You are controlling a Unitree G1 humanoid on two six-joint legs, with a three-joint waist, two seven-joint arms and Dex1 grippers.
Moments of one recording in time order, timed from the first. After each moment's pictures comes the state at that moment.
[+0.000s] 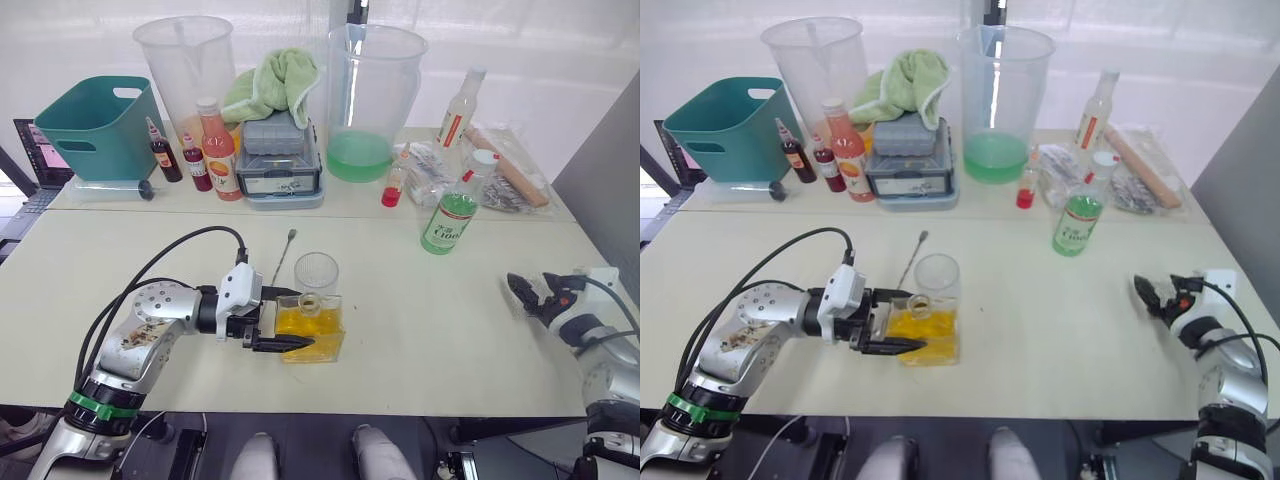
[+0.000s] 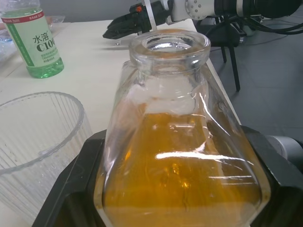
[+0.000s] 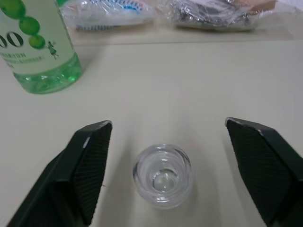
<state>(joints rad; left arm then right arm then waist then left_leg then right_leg) -0.32 0.67 -0.12 -0.19 -0.48 0.24 -1.27 -0.30 -0.63 -0.46 0.58 0.41 0.05 0.68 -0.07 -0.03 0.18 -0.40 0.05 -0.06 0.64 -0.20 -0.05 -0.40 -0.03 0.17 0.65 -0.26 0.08</state>
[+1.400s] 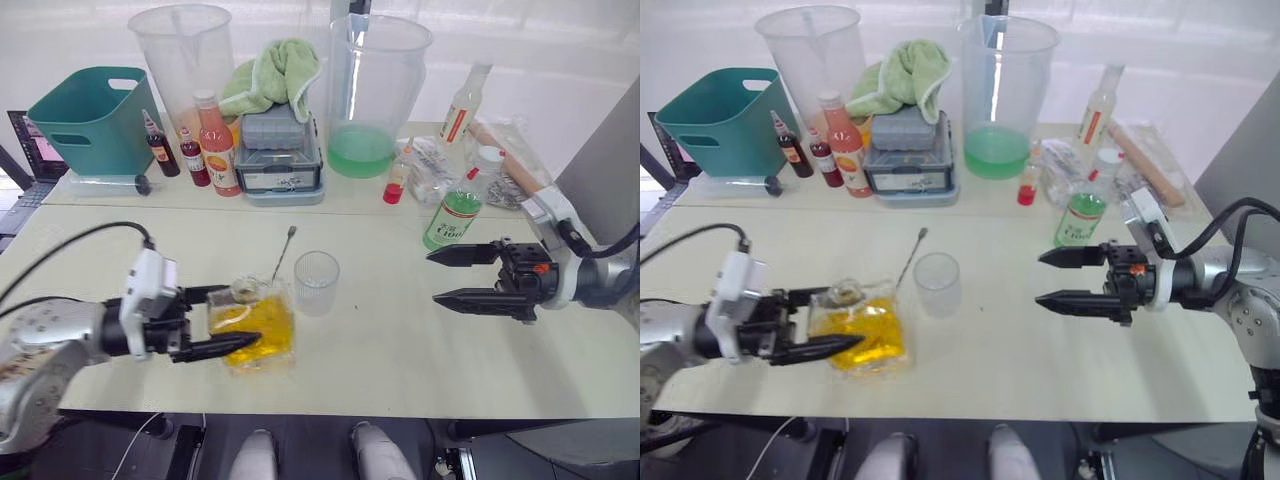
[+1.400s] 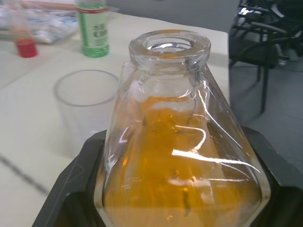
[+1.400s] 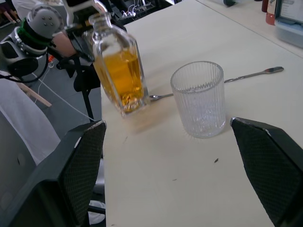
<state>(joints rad) -0.02 0.92 0.43 -0.50 -0.84 0.60 -1.13 -0.43 -1.00 -0.14 -0.19 0.90 0.81 1.28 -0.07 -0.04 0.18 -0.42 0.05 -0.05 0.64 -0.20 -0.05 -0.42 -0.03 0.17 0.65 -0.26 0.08</state>
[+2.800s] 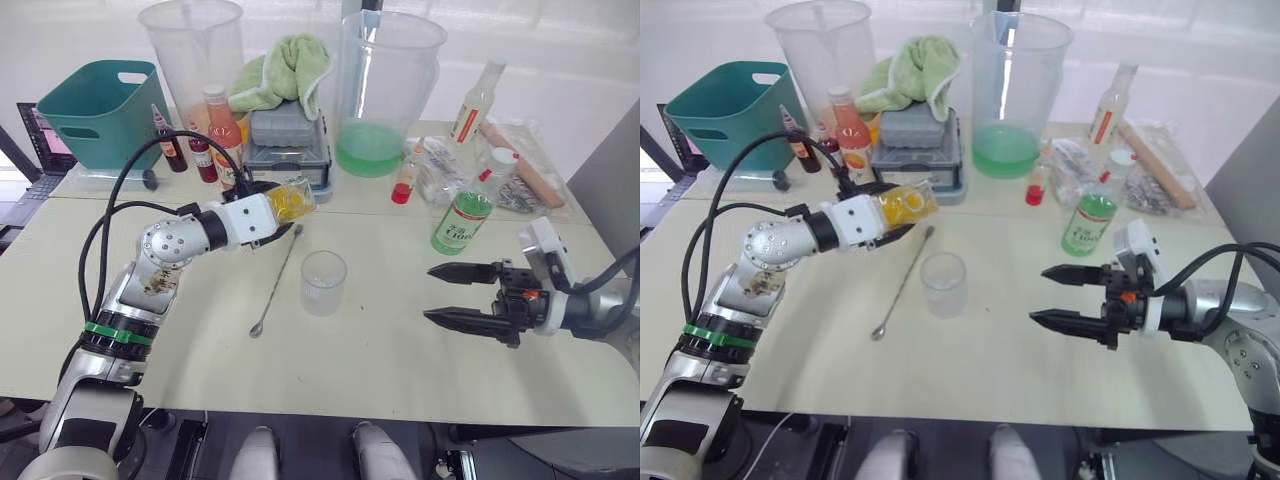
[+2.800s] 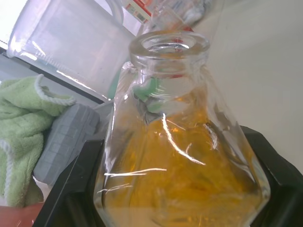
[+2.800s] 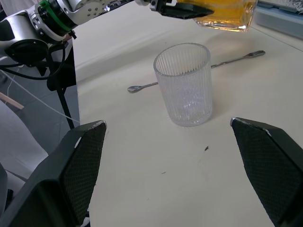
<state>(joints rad) -0.69 0.66 -0.18 0.18 0.13 -0.19 -0.72 -0.21 -0.93 -0.28 -0.39 0.89 0.81 1.10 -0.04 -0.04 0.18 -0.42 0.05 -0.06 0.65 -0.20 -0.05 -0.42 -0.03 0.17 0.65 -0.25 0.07</state>
